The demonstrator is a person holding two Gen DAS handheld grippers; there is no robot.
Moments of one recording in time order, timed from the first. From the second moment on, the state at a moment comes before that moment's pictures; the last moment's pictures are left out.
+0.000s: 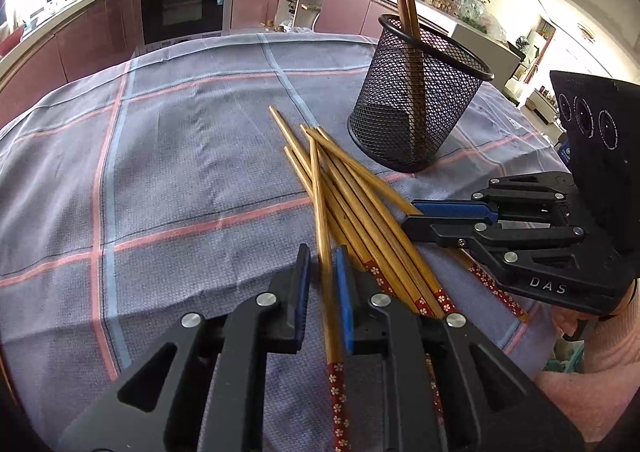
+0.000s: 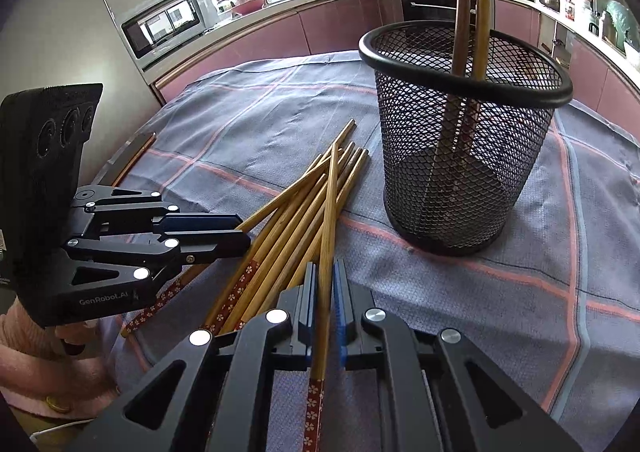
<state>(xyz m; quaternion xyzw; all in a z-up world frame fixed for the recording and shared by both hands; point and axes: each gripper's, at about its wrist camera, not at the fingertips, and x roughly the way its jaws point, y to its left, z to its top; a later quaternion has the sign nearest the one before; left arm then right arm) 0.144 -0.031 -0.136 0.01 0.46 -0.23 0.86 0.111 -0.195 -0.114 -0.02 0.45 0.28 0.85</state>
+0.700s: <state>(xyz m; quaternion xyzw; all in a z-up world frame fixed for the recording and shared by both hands) 0.124 -0.018 -0.070 -0.02 0.39 -0.24 0.89 0.085 -0.224 -0.052 0.01 0.36 0.29 0.89</state>
